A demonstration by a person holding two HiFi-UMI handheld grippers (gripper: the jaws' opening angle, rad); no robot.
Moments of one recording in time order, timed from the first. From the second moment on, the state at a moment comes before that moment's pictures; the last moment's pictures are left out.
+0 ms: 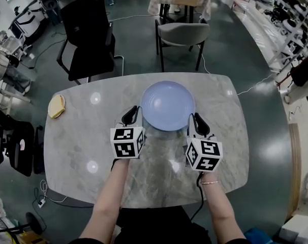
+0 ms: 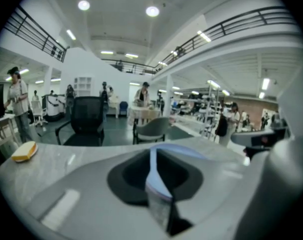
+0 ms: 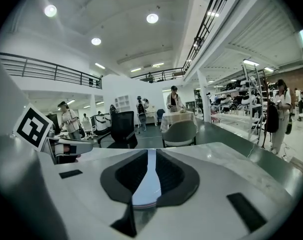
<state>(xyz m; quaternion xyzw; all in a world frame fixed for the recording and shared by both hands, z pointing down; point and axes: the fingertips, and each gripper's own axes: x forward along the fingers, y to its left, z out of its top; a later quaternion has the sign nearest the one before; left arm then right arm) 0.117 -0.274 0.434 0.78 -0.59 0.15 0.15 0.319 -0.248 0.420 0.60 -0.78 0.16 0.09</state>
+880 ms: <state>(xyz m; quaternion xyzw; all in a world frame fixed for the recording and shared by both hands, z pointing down) 0.090 -0.196 0.381 0.81 -0.57 0.09 0.10 0.298 -0.166 0.356 0.60 -0.79 0.09 0.02</state>
